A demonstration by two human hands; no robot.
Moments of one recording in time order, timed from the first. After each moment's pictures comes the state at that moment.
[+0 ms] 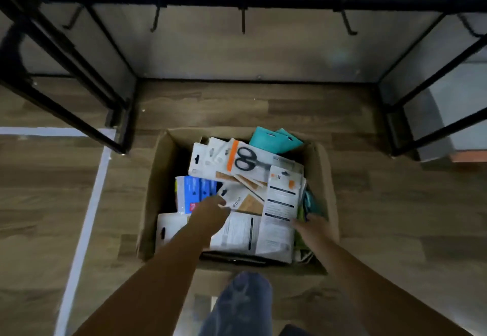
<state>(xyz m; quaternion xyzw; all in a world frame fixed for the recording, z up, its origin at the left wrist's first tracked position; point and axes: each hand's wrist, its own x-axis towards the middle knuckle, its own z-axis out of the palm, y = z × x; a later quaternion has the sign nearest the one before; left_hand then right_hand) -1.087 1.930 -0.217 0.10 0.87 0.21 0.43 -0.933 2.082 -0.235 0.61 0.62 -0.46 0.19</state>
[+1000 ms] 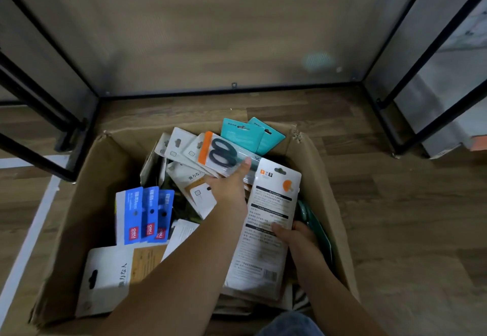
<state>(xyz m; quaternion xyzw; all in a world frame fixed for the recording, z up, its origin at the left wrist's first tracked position) -1.065 2.070 -0.312 -0.26 0.65 0.65 0.28 -0.922 2.086 -0.332 0.53 0.39 -0.75 -0.07</state>
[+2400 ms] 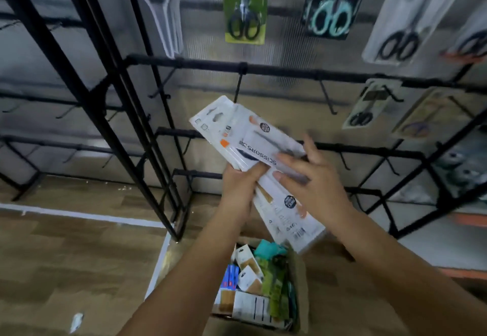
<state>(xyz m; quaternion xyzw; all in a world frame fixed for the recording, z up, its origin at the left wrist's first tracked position) -1.132 1.960 0.377 0.06 0.54 0.80 0.26 -1.039 2.063 0.419 0.16 0.91 -0.31 -0.21</state>
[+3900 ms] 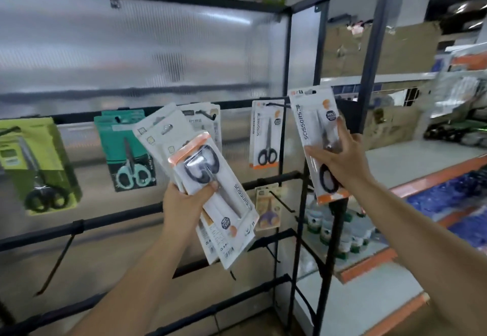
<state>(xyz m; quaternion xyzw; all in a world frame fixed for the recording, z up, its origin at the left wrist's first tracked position) -1.089 2.187 0.550 0.36 0.54 0.75 0.16 -0.875 2.375 0.603 0.42 0.74 -0.23 -0.47</state>
